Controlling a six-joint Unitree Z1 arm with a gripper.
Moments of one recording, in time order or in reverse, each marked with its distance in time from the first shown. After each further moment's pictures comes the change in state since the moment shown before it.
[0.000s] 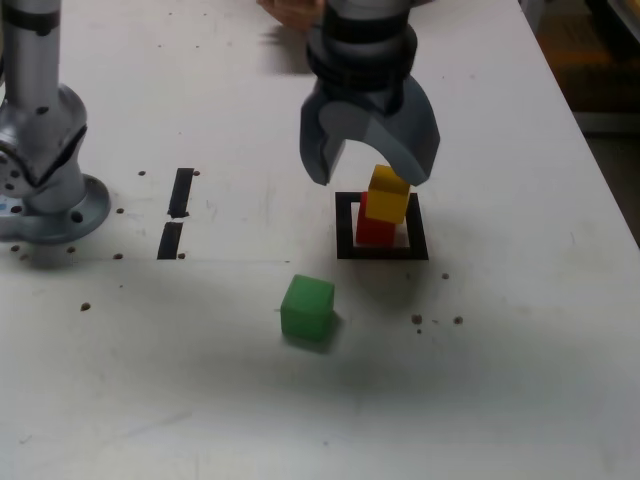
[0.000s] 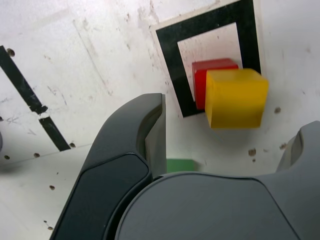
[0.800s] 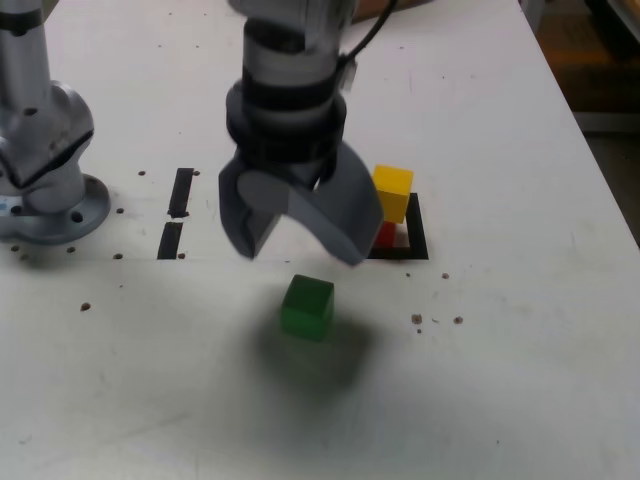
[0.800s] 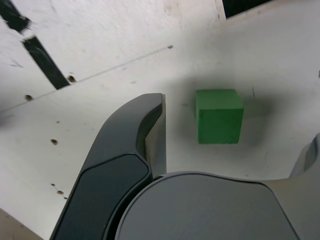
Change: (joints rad) arm -0.238 -0.052 0.205 -0.121 -0.135 -0.180
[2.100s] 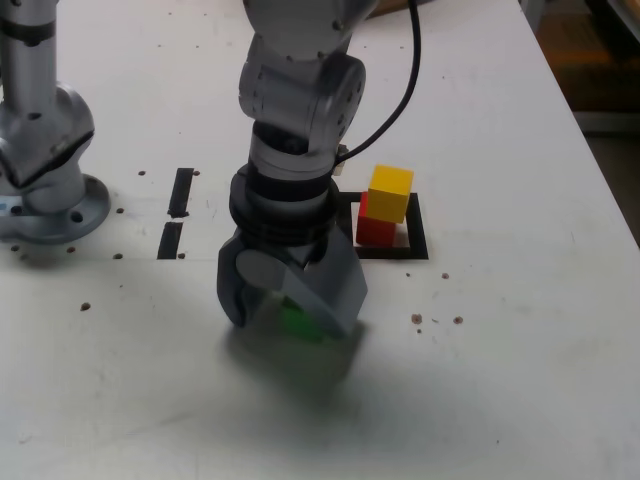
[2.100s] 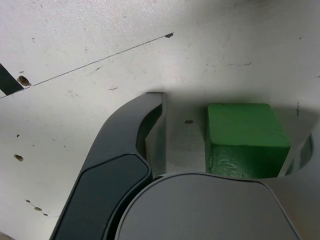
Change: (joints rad) arm -0.014 0.103 0.174 -0.249 -0.075 -0.021
